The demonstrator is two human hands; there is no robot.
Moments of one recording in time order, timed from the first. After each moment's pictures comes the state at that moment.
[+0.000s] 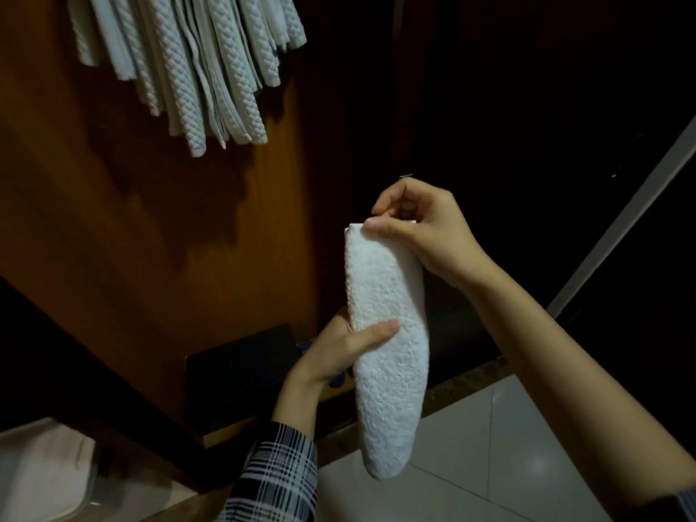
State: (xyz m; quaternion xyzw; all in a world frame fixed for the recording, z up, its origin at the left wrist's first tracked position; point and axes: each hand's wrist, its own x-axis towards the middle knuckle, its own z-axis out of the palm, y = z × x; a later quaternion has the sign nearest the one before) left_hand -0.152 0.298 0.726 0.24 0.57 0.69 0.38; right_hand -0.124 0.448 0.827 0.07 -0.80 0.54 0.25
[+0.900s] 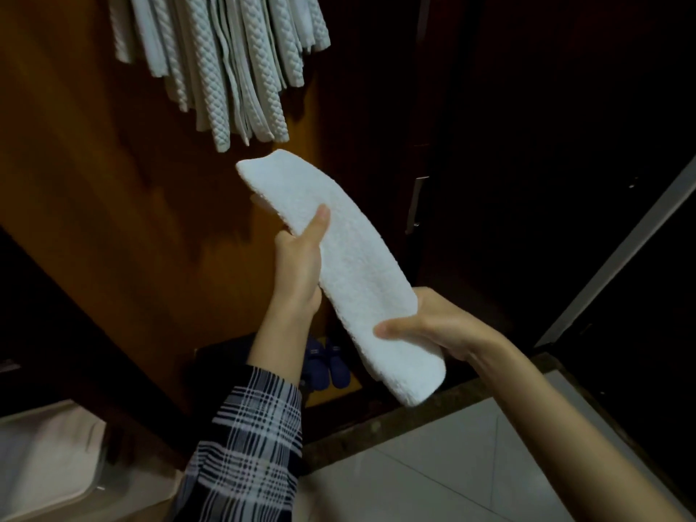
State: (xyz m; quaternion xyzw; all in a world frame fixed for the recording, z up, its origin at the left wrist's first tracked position) left_hand -0.188 0.287 0.803 0.06 0.52 0.84 0.12; right_hand -0.097 0.443 0.743 -0.03 -0.75 0.66 -0.08
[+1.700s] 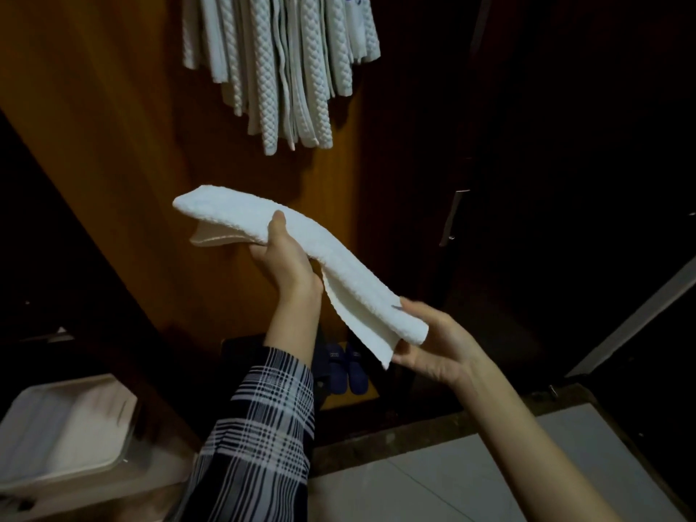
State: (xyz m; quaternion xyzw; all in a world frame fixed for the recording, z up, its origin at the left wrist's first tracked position) left_hand -0.219 0.263 0.803 -0.18 0.39 0.90 -0.05; right_hand -0.118 0.407 0.729 -0.11 -0.35 0.92 -0.16
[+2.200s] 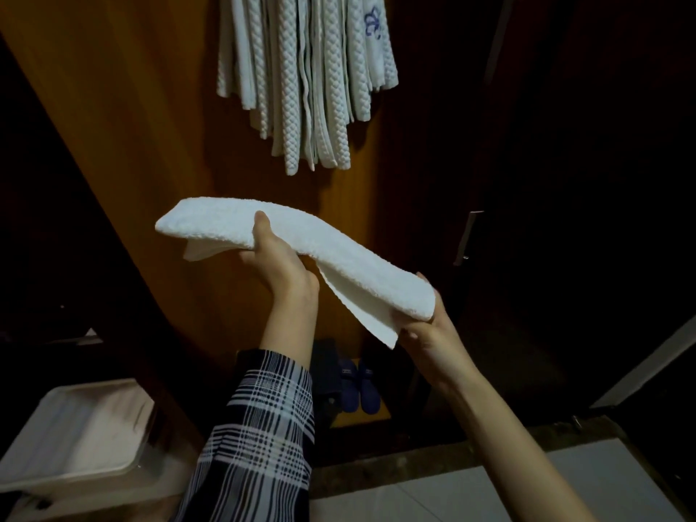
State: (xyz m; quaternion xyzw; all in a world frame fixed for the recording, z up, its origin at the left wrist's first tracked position) left_hand -0.224 0.248 0.824 -0.18 0.33 0.92 -0.11; right_hand -0.133 0.393 0.726 -0.07 -0.58 0.80 0.10
